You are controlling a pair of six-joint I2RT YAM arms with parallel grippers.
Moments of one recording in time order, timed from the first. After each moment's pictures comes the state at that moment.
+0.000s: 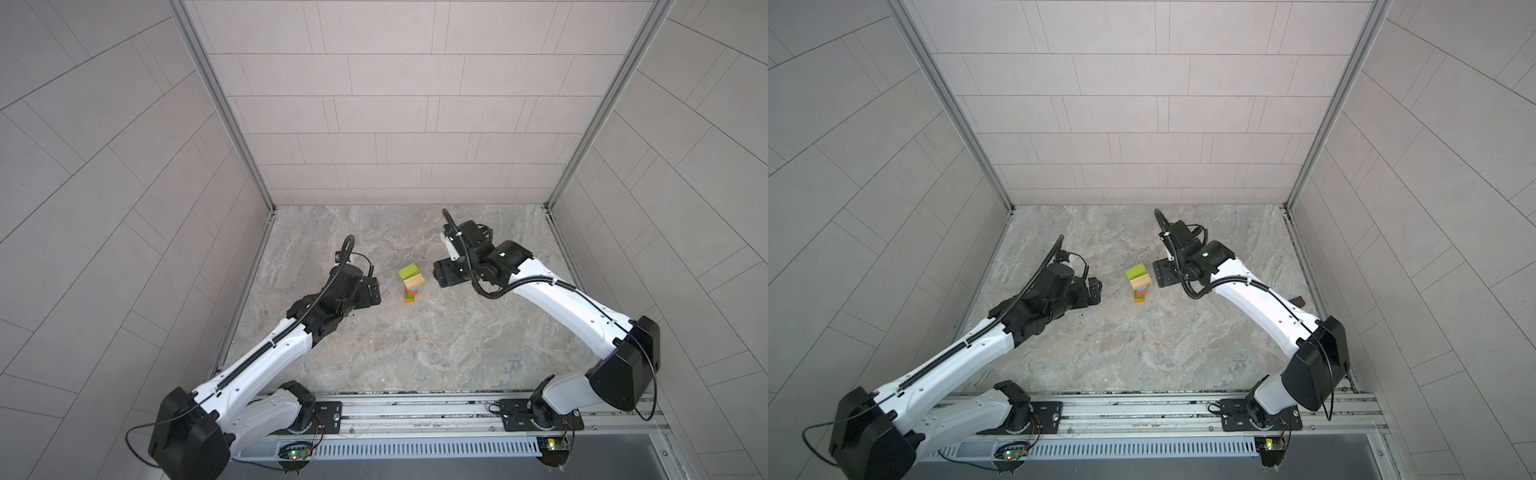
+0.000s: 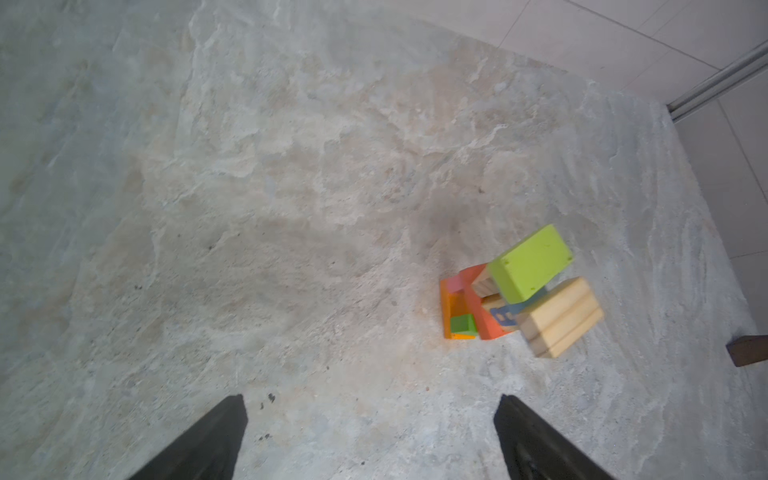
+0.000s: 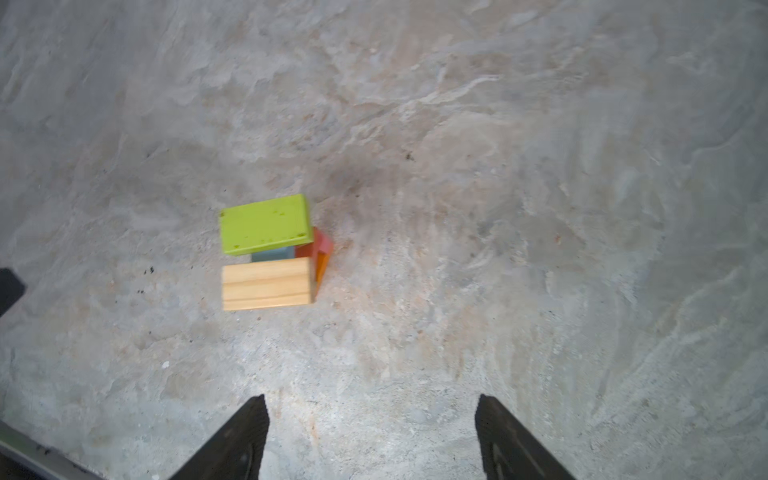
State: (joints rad) left arm -0.61 1.09 0.82 -0.46 -0.21 -0.58; right arm 0.56 1.43 1.34 -0.86 0.10 0.32
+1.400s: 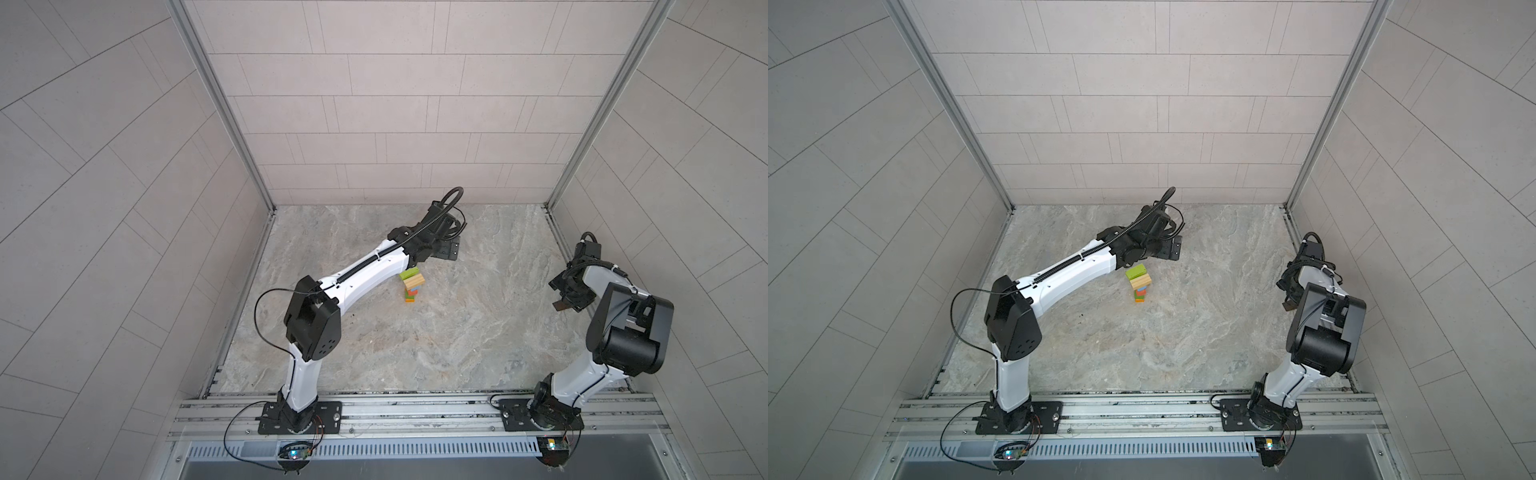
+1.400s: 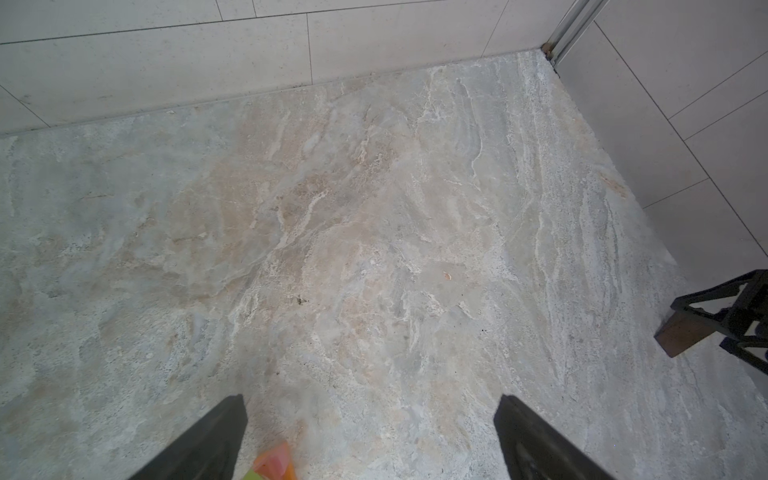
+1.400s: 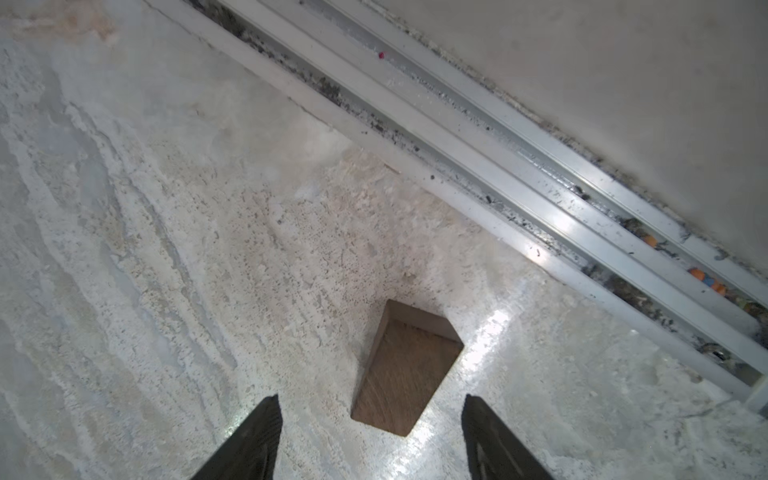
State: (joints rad) left arm -0.79 1.97 1.83 -0.63 -0.21 -0.42; right arm -0.49 1.66 1.05 -0.62 0.13 0.59
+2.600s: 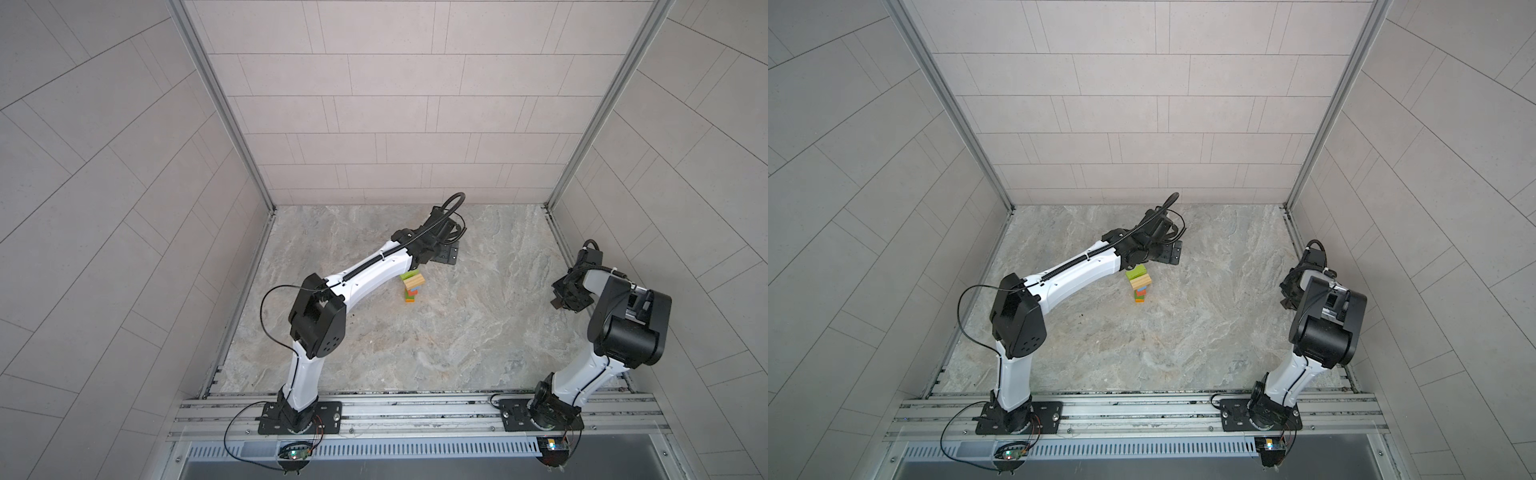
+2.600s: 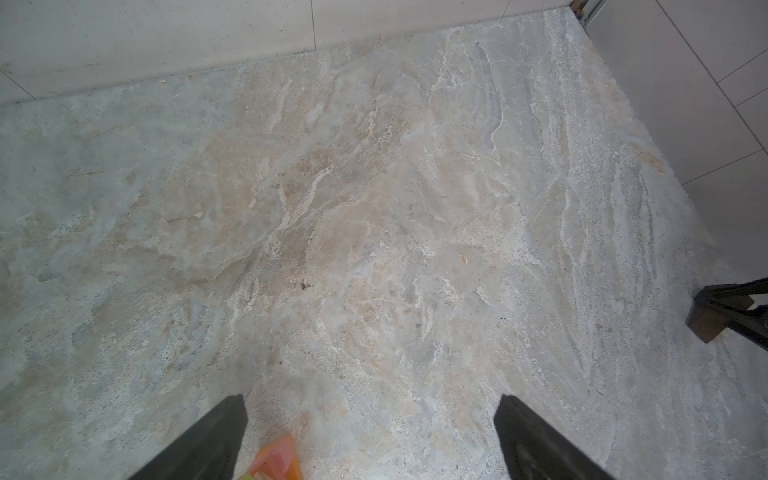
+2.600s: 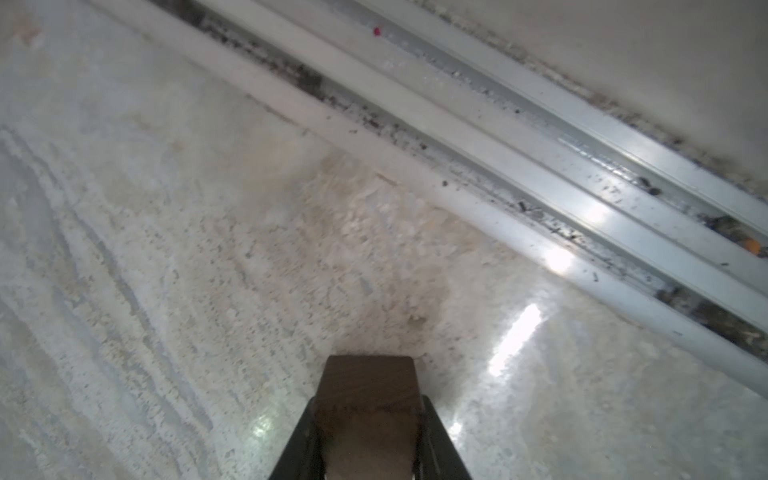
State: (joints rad) left arm -0.79 1.99 1.80 -0.65 -0.22 -0.42; right arm -0.50 1.73 1.00 -0.49 0.05 0.61
